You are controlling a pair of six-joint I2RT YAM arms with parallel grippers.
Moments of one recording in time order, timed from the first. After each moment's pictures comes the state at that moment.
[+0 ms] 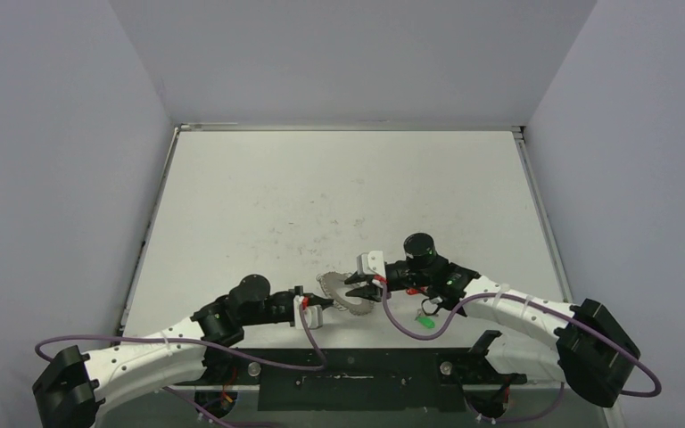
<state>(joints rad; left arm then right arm) -0.99 0.70 0.22 0.21 0.38 0.49 0.81 1.13 0.48 0.25 -0.75 -0.46</state>
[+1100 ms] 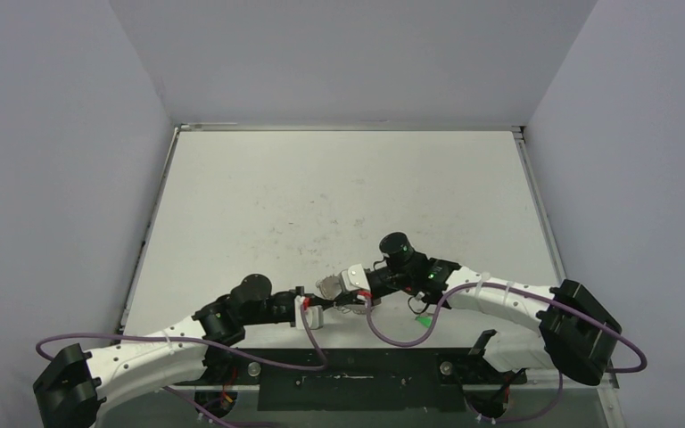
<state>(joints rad) -0.99 0.72 0.22 0.22 0.39 0.49 0.90 1.28 0.61 0.10 -0.83 -0.66</state>
